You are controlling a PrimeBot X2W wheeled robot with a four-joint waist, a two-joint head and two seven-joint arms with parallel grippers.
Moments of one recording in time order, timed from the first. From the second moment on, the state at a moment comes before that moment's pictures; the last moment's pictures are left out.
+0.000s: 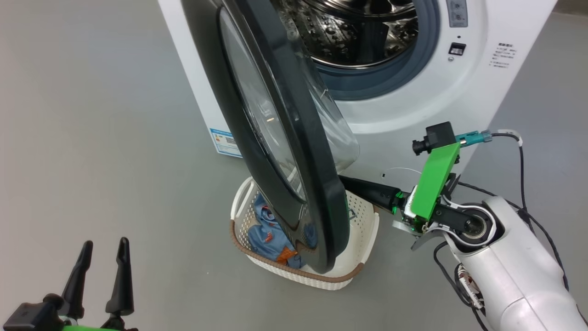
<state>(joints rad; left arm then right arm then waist) 0.00 0.16 -0.03 0.10 -0.41 -0.13 -0.25 -0.63 -0.20 0.39 0.44 1.55 0.13 0.70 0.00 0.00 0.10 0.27</state>
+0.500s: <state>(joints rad) 0.02 0.15 -0.03 0.12 -0.40 -0.13 -0.25 -0.59 -0.16 0.41 0.43 1.56 0.13 0.72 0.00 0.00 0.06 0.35</state>
